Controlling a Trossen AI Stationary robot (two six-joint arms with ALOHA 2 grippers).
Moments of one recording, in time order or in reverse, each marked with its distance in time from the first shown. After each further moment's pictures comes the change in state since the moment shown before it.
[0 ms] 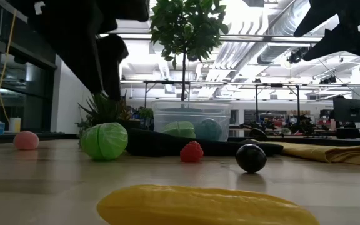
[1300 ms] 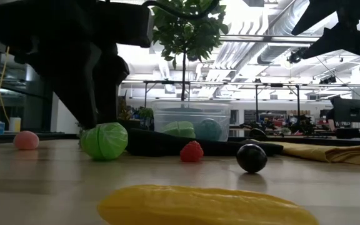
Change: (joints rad) left arm 0.007 0.092 0.000 0.009 0.005 0.010; right arm 0.000 -0.001 0.000 0.014 0.018 -0.005
